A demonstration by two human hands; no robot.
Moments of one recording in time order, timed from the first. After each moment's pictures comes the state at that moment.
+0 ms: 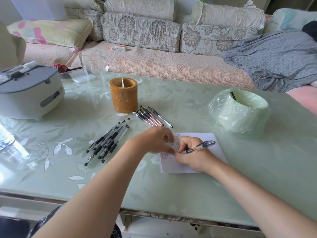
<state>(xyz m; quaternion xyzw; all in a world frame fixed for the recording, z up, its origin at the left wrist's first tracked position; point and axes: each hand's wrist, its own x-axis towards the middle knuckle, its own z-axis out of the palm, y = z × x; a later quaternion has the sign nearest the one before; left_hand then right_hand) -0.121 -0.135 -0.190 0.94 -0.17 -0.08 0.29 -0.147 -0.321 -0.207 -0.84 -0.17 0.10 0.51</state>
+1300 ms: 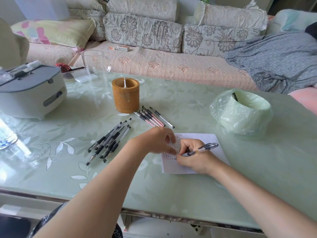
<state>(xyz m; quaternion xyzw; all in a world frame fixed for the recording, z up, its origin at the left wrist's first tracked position) -0.122 -0.135 -0.188 0.94 -0.17 -0.08 0.29 -0.151 -0.324 -0.204 -0.84 -0.20 0.11 0.50</state>
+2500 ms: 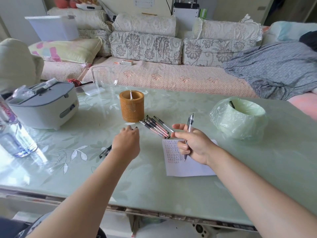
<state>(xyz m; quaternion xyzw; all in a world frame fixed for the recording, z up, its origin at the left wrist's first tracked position) -0.158 -0.067 -0.175 1.00 0.05 0.06 0.05 -0.142 -0.287 -0.147 -0.61 -0.02 0.22 0.76</state>
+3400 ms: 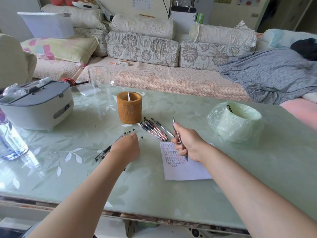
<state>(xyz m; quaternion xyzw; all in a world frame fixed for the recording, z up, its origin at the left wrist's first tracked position) -0.151 -0.067 -0.177 0.99 0.08 -0.03 0.10 -0.122 -0.271 -0.145 -0.71 0.09 0.21 0.67</state>
